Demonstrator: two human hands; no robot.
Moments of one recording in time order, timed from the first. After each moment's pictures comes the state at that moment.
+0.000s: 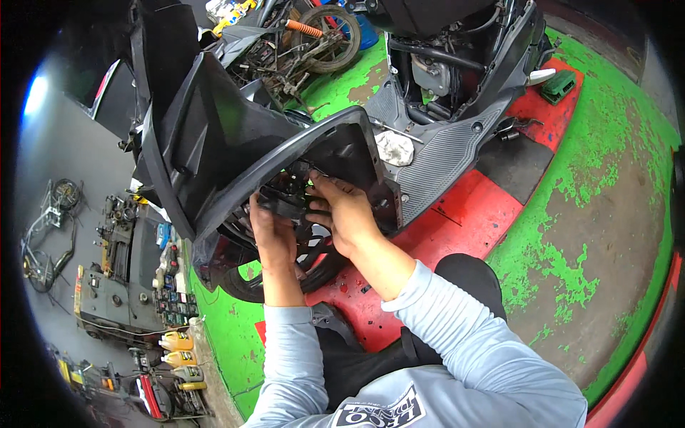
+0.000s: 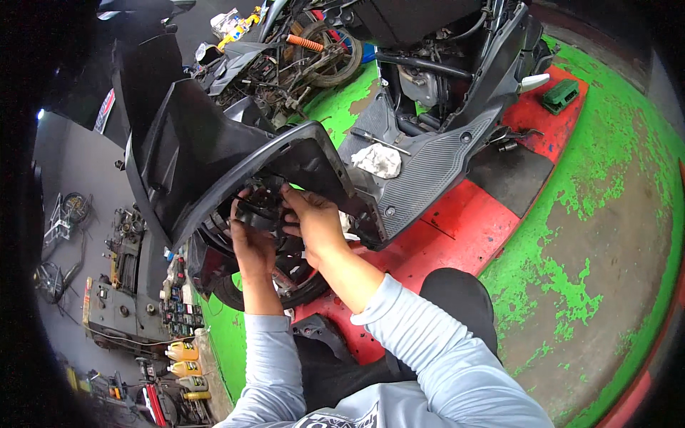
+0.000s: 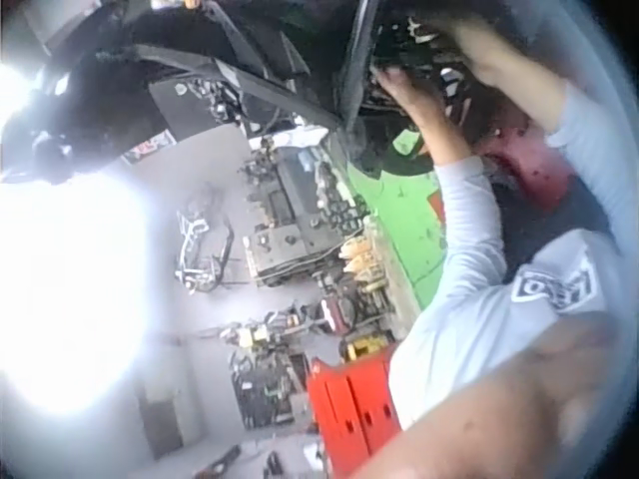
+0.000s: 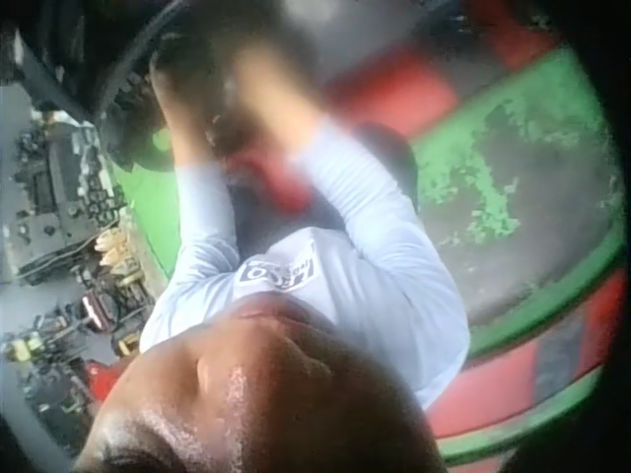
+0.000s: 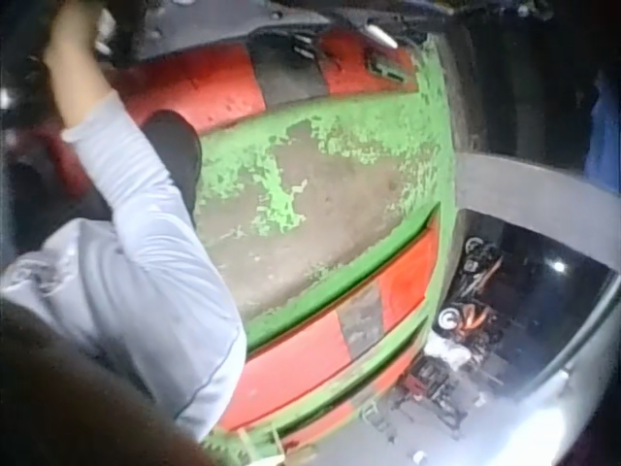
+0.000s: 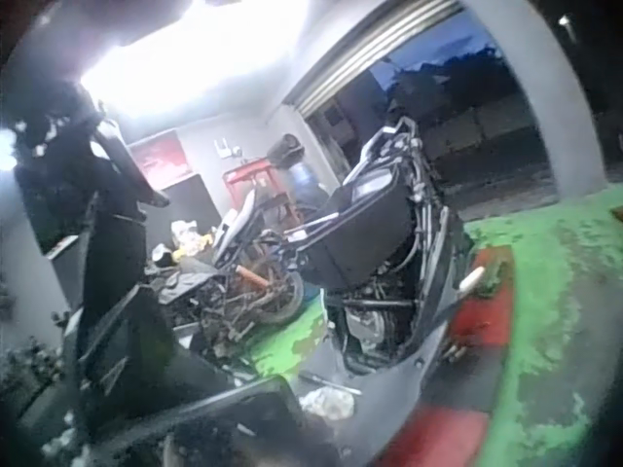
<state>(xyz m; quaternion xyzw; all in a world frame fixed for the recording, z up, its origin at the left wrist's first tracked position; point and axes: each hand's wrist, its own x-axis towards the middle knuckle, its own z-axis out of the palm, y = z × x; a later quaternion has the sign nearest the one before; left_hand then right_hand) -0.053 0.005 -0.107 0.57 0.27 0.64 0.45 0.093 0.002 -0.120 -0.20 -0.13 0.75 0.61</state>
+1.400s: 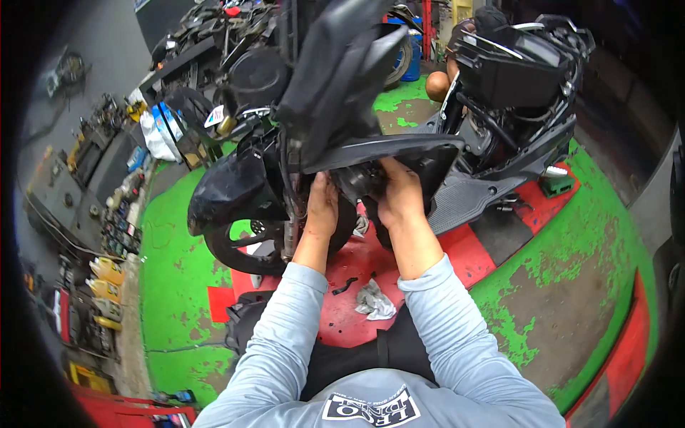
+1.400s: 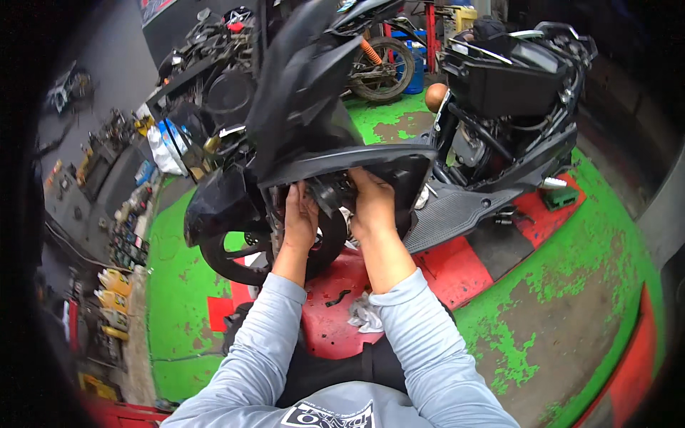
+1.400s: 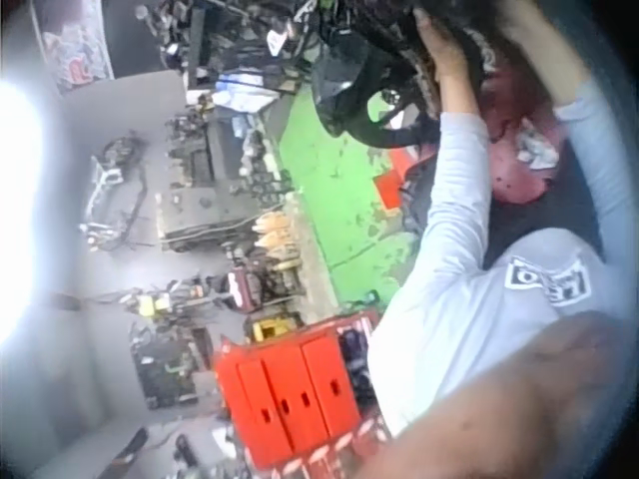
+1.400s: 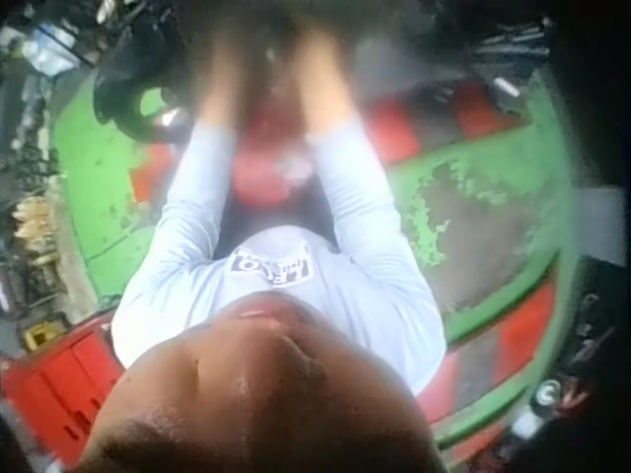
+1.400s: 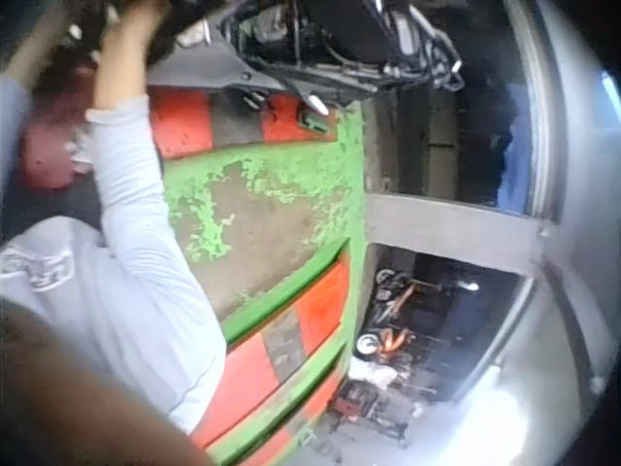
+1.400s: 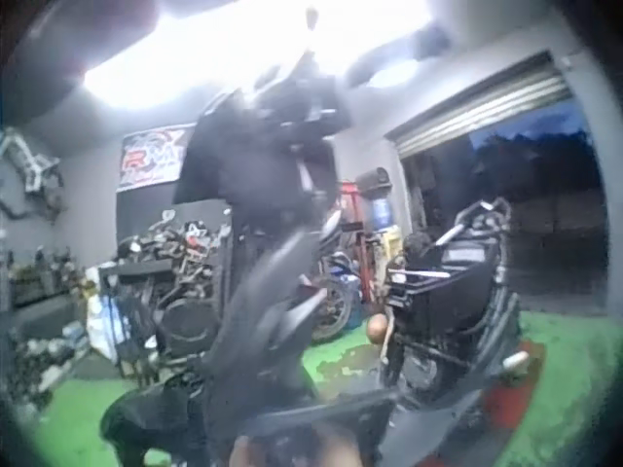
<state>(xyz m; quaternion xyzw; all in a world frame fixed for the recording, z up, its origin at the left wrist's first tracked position) -0.055 0.019 -0.132 0.46 0.18 0.71 0.50 0.084 0.015 -0.082 -0.19 -0.22 0.68 0.67</state>
